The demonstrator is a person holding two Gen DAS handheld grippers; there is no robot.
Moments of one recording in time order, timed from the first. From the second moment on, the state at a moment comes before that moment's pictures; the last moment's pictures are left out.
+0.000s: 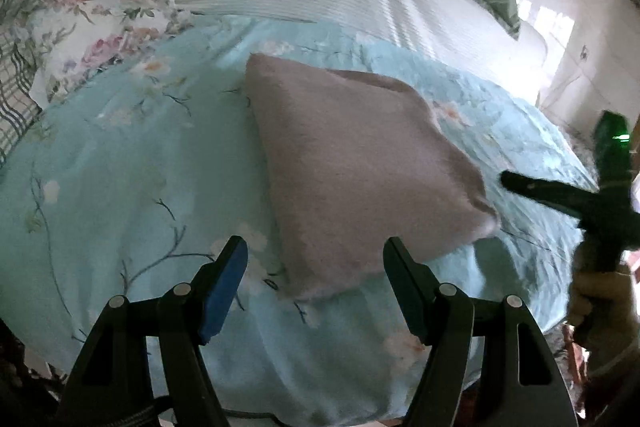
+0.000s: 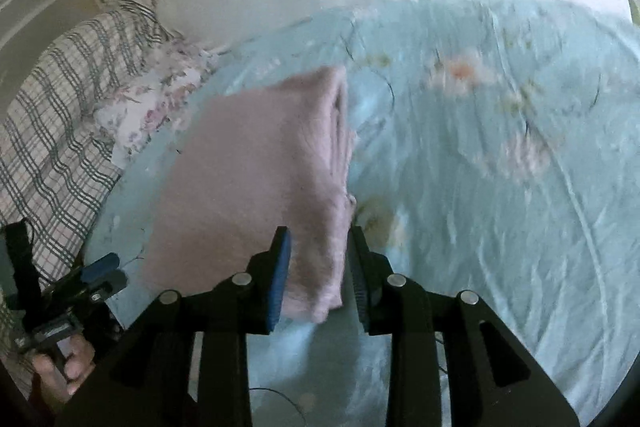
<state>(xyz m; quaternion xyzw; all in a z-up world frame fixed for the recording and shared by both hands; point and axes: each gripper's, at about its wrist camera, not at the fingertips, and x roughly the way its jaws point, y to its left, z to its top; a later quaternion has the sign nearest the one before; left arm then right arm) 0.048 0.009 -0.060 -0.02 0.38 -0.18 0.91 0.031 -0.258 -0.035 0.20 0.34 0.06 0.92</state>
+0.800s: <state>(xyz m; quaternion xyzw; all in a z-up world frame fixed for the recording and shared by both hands) 0.009 0.020 -0.082 0.05 0.41 -0.09 0.91 -0.010 -0.216 -0.048 0.15 0.39 0.10 0.90</state>
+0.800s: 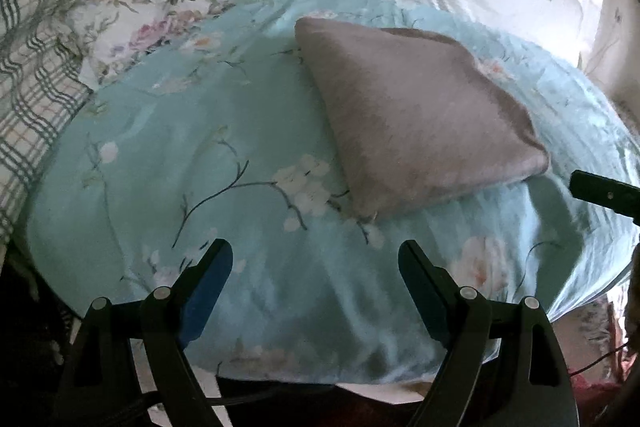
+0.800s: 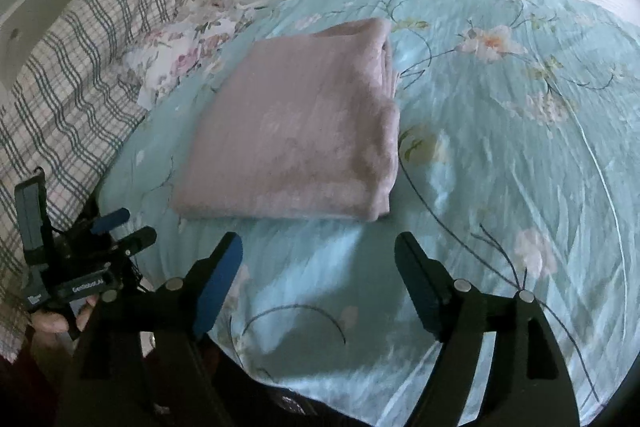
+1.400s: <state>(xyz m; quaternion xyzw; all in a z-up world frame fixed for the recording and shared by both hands) -0.004 -0.006 -0.026 0.12 0.36 -0.06 0.92 -0.026 -0.209 -0.021 0.11 0.37 0.12 0.92</state>
